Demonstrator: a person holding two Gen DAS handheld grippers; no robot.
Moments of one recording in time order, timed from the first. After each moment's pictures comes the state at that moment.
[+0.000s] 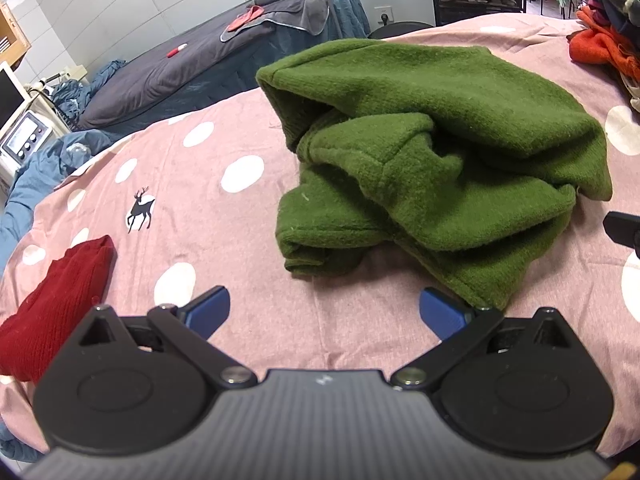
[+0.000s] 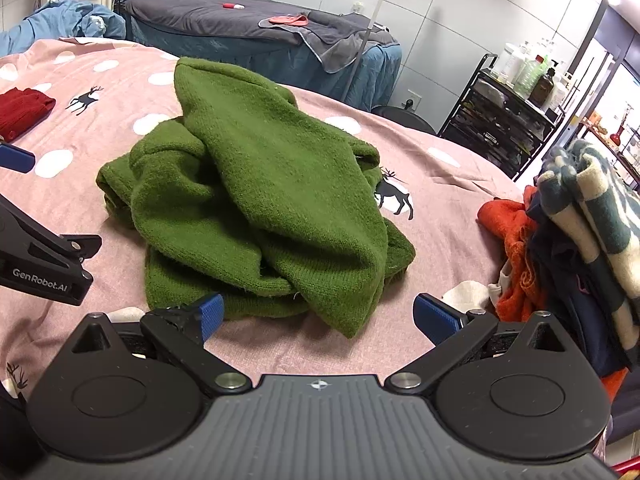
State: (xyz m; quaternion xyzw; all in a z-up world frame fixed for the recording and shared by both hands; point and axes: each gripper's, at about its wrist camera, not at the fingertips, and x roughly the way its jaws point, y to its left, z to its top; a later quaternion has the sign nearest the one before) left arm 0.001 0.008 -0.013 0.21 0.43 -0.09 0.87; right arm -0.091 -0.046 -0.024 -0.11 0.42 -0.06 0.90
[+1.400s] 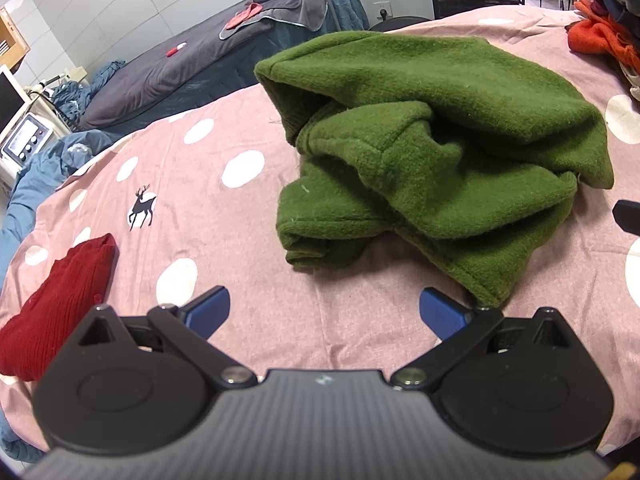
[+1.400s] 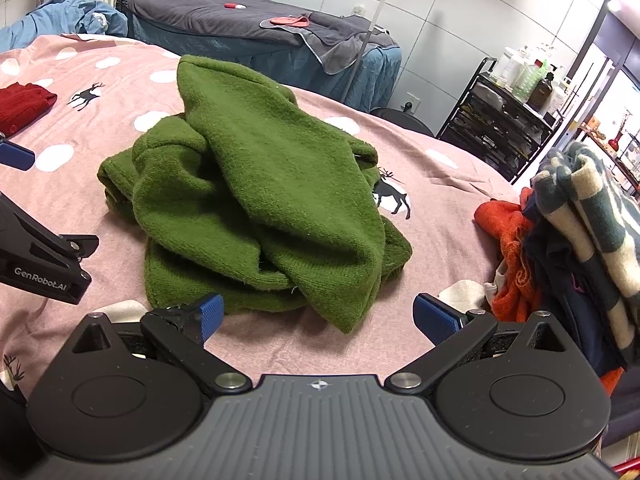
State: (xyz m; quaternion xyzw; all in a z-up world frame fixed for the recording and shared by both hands) left arm -0.002 0.009 -0.017 0.22 0.44 -0.09 0.87; right arm -0.097 -0.045 -0.024 -0.12 0.41 -0.06 0.90
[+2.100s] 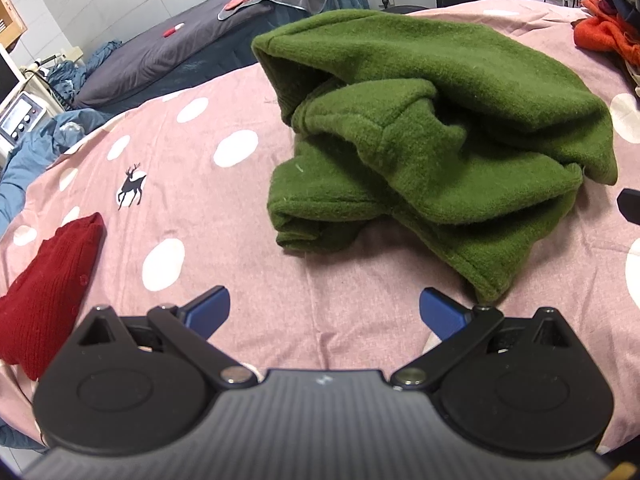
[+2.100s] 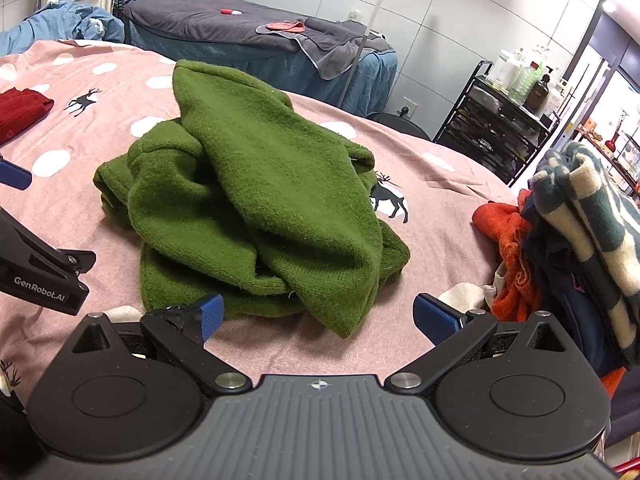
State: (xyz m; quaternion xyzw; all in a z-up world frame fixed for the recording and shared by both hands) left arm 0.001 0.012 -0.029 0.21 0.46 -0.08 0.86; right arm -0.097 -0.046 -0.027 -0.11 0.40 -0.06 0.91
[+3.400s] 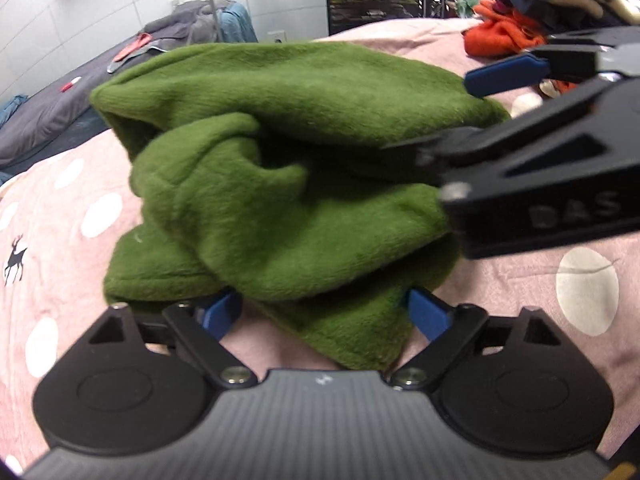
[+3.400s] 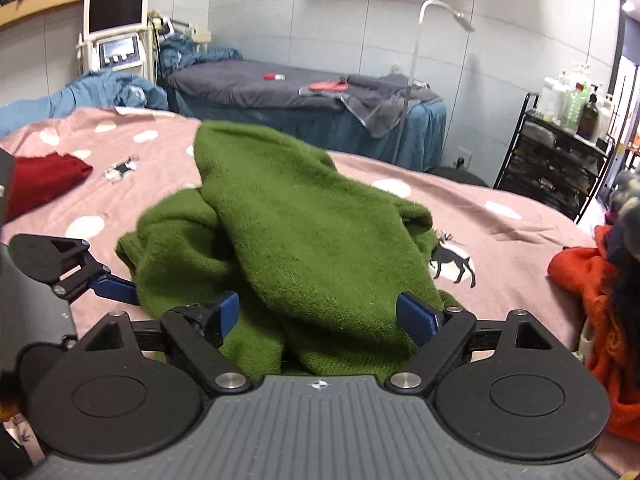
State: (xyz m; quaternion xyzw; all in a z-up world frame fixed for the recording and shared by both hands) left arm 0.015 -0.050 -0.071 0.19 0.41 -0.26 0.85; right arm -0.057 -0.068 -0.054 -0.04 0.32 0.04 0.95
